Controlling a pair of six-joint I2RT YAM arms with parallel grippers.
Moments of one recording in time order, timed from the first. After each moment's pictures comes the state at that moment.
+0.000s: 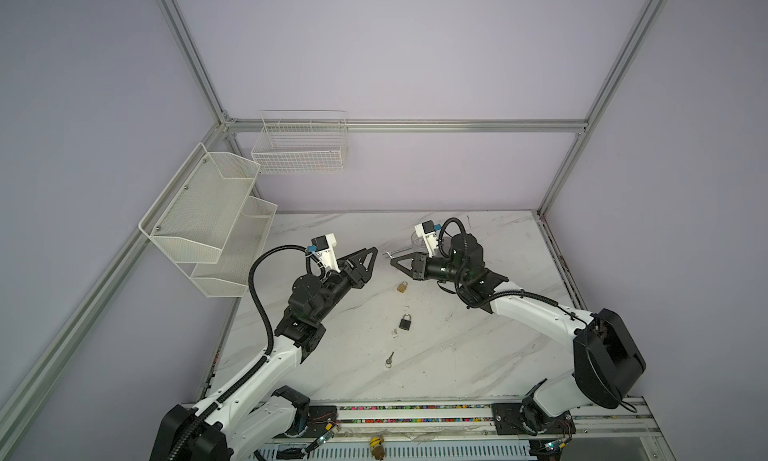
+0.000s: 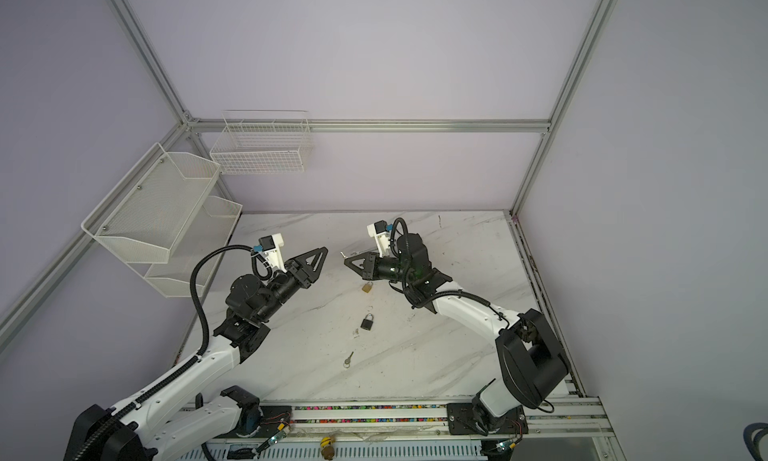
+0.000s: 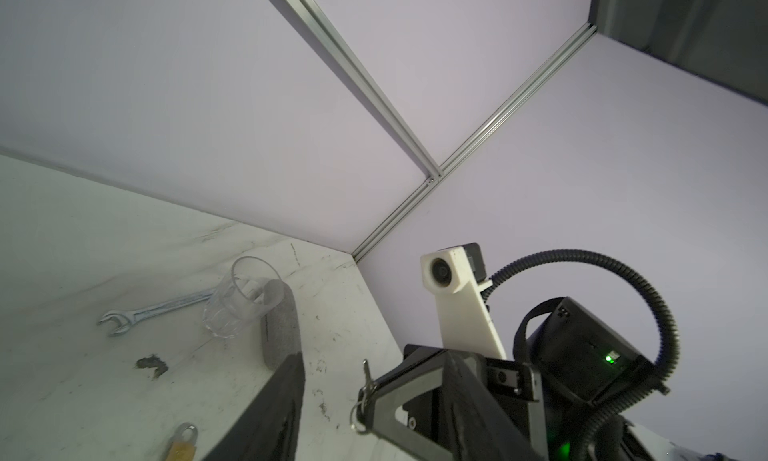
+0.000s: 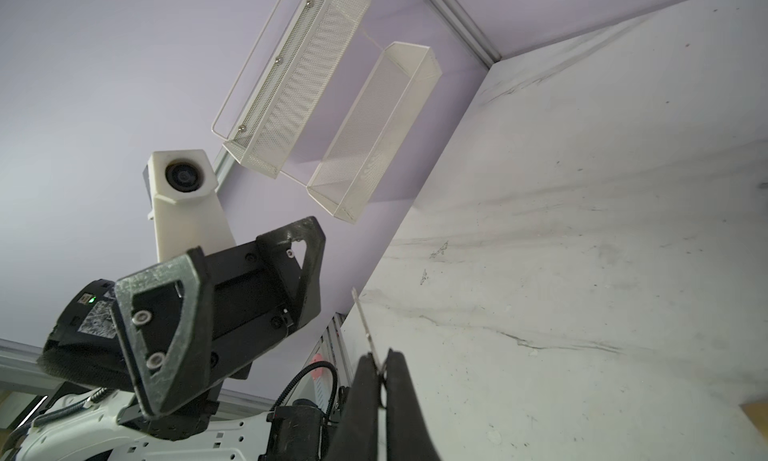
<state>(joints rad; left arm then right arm) -0.43 0.99 0.59 0.48 0.19 -0.80 0.64 1.50 1.01 0.31 -0.62 0.79</state>
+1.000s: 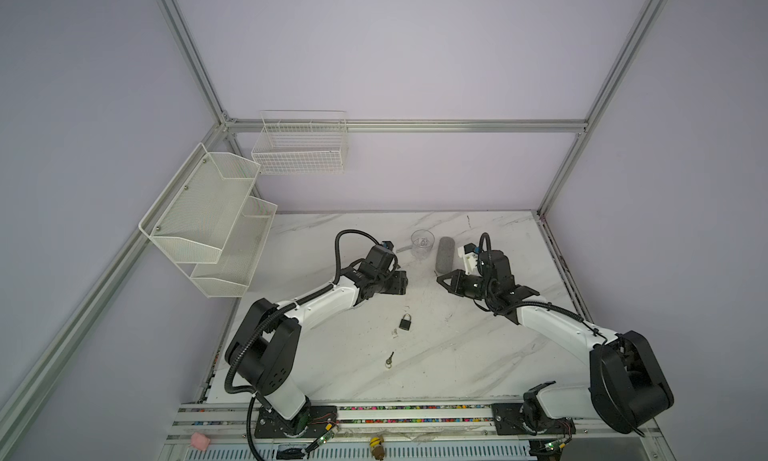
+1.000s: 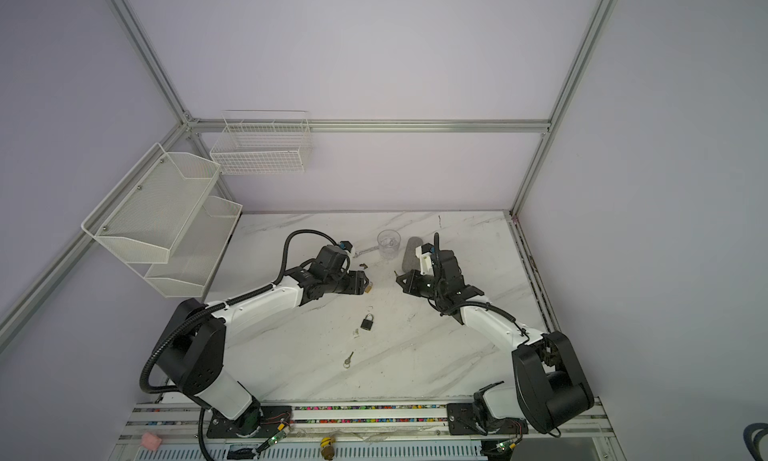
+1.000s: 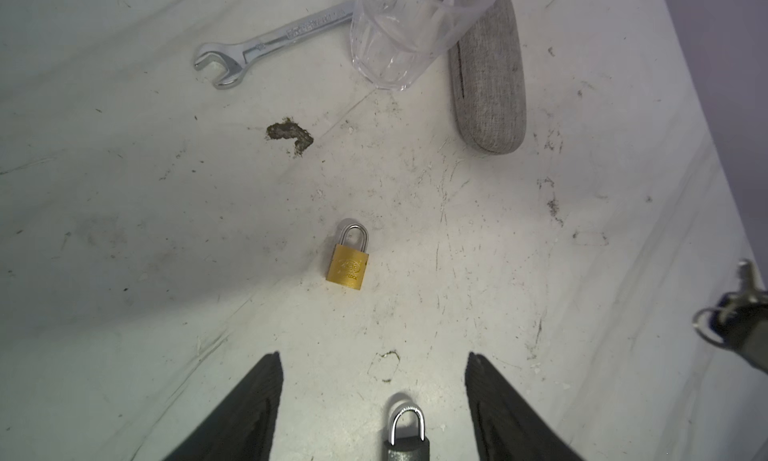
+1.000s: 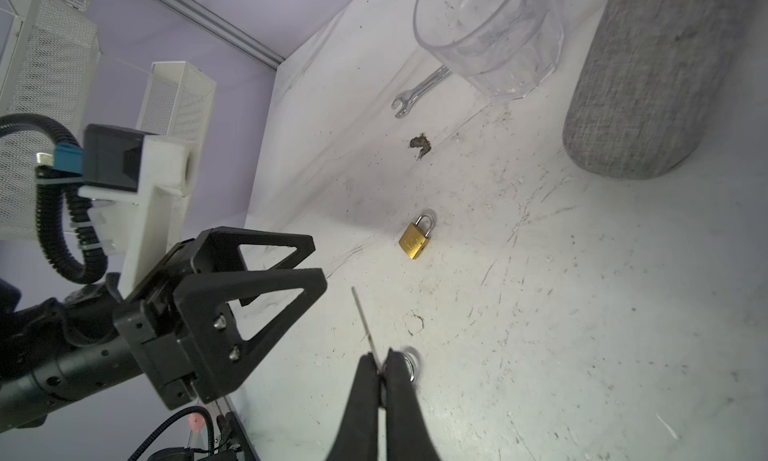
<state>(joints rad) -0.61 1.67 1.14 -0.34 0.01 -0.44 0.40 1.36 0.76 0.02 -0.47 0.68</state>
